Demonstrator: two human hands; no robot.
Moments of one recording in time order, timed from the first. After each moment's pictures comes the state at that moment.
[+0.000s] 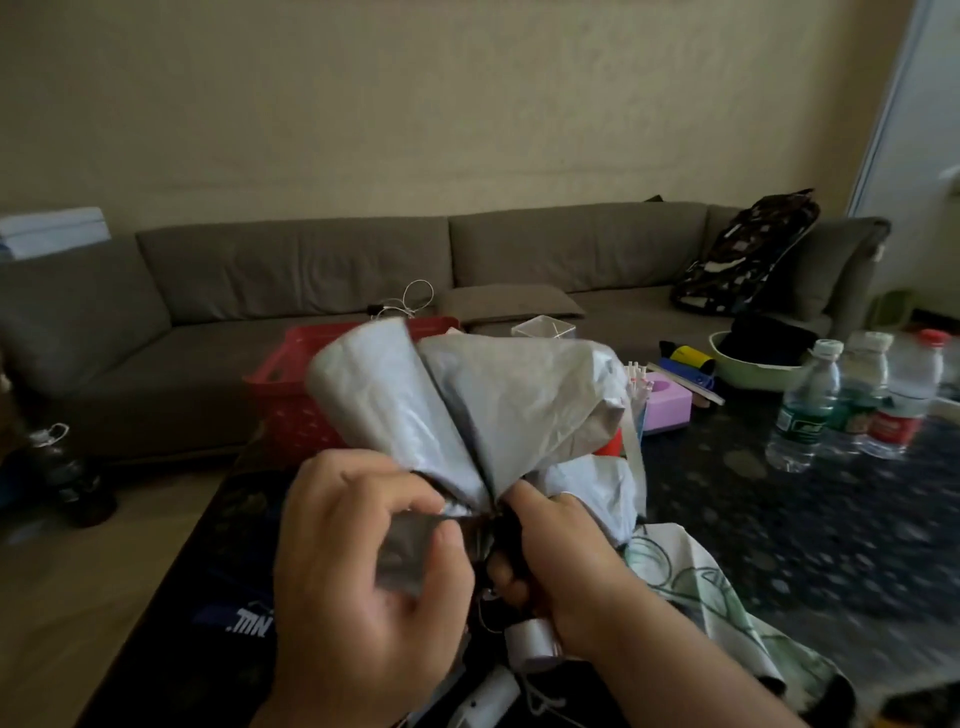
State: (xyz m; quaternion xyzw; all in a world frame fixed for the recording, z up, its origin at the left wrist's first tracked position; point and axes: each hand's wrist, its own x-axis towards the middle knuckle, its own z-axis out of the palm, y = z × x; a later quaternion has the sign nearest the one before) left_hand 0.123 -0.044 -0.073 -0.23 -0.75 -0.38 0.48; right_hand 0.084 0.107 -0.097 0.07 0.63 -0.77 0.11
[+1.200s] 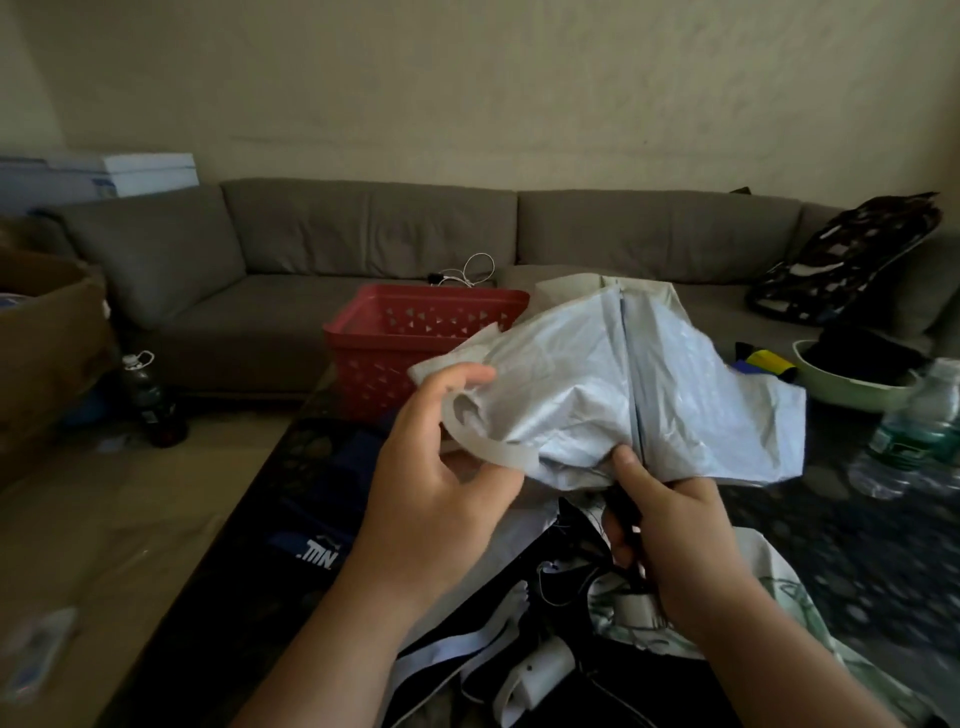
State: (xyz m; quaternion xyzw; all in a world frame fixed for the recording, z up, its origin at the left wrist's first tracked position) left_hand 0.089 -0.075 -0.078 -0.16 -0.73 -0.64 0.18; right_hand 0.072 0.127 -0.111 0.07 0.67 -0.74 -0.09
